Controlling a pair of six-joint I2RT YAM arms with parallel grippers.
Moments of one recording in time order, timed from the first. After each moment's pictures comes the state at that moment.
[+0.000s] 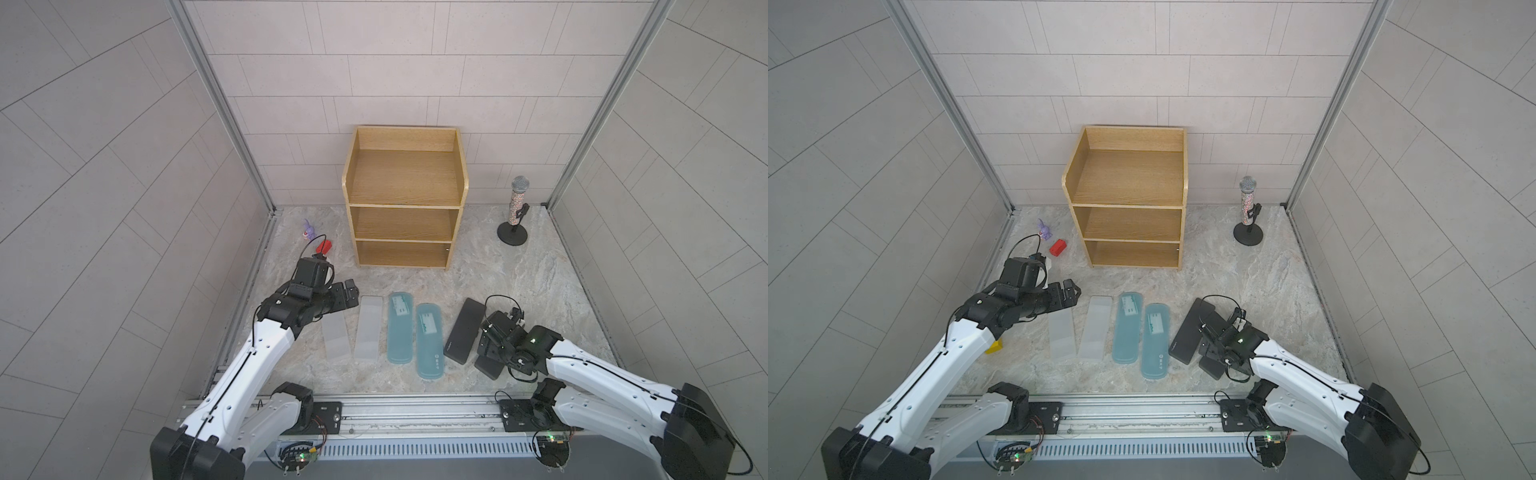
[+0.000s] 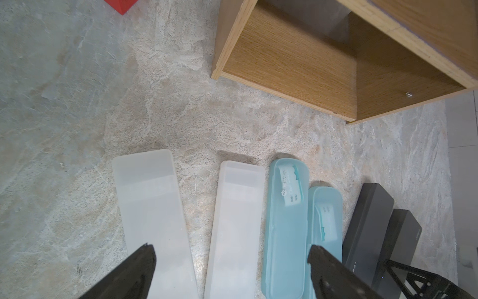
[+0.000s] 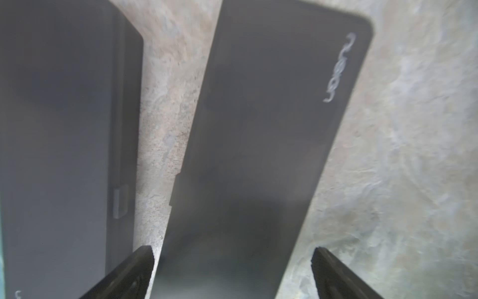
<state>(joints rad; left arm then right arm) -0.28 0.98 0.85 -0.77 0.12 -0.50 0.68 0.97 0.45 -0.81 0.24 1.11</state>
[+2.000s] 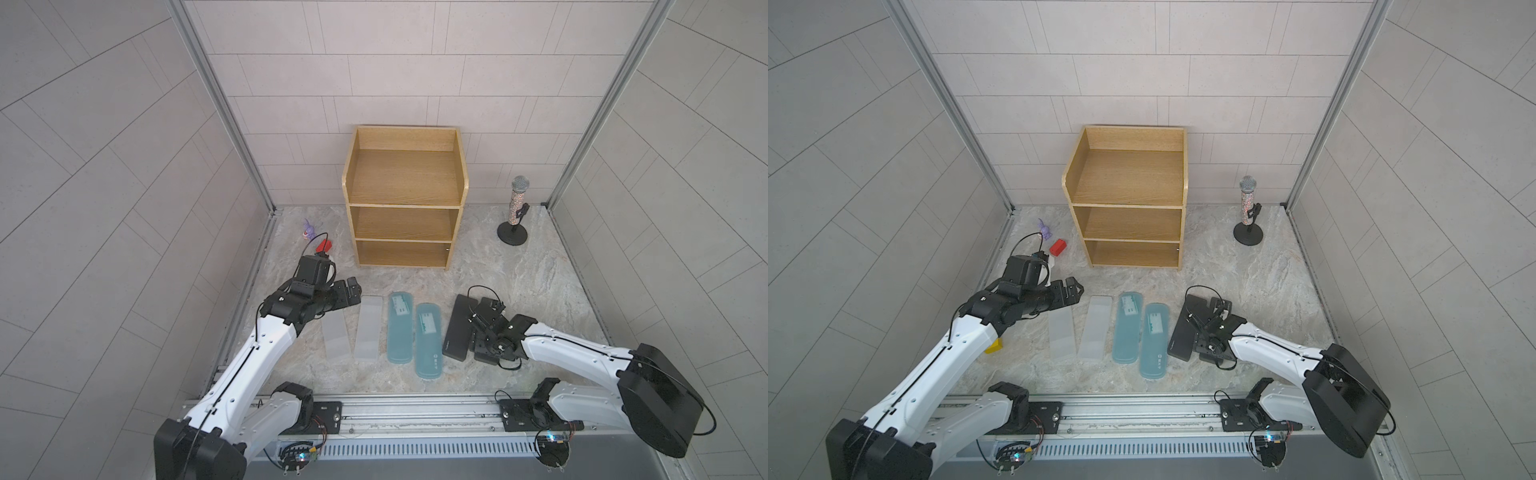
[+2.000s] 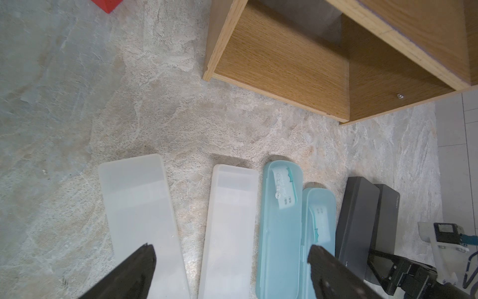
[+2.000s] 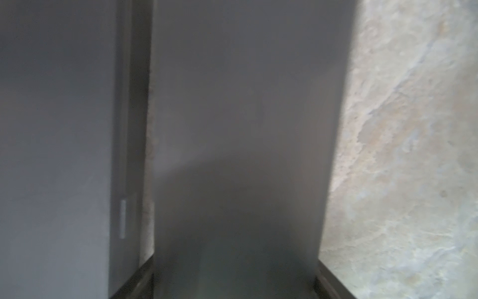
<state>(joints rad) -0.28 1.01 0.85 -0.74 0.14 -0.50 0.68 1.21 0.50 -0.65 0.24 0.95</state>
